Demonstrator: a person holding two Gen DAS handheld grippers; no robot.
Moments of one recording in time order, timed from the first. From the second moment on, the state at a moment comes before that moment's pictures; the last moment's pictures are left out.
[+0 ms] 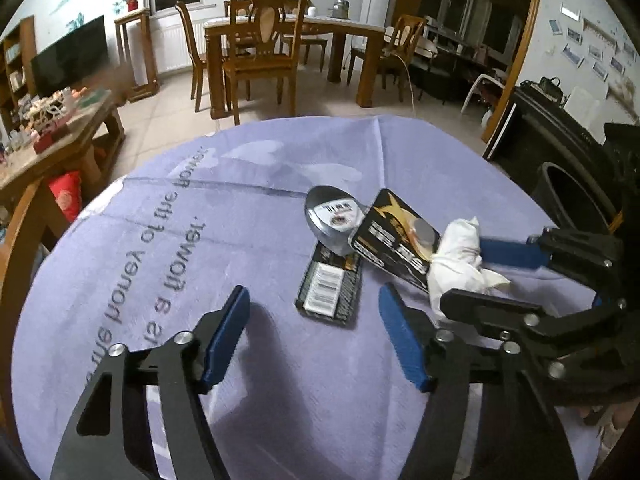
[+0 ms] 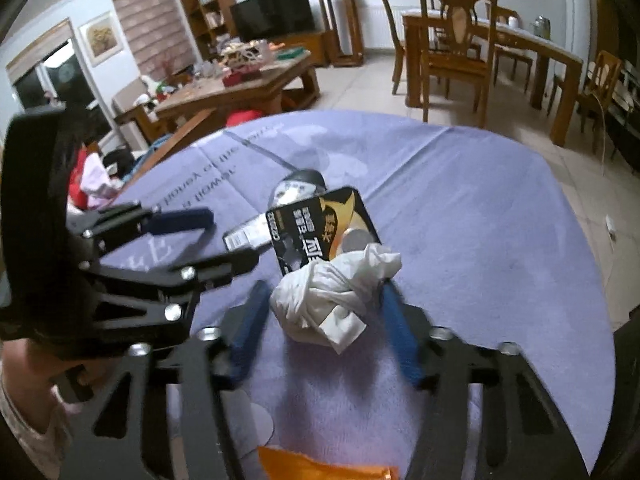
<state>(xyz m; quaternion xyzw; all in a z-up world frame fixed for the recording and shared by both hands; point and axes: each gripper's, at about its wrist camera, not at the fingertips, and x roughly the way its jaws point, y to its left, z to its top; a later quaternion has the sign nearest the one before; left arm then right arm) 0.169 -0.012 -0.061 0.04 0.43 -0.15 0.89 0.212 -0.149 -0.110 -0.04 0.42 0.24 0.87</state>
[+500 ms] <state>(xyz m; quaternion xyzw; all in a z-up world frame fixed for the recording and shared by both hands) 0.157 -0.012 -0.061 0.06 0.42 -0.18 0.89 0.188 -0.182 -0.097 0.01 0.38 0.24 0.89</state>
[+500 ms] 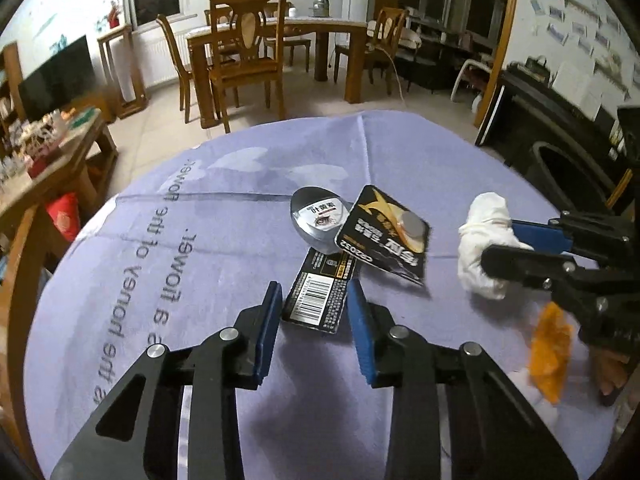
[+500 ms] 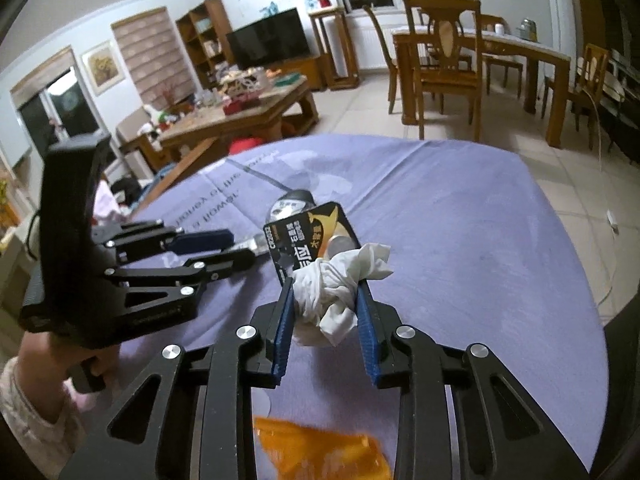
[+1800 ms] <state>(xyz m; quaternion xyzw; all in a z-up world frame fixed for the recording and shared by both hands) 0.100 -0.307 0.002 0.01 0.31 -0.43 0.85 0.019 -0.567 -0.034 0.24 0.17 -0.09 0.95</state>
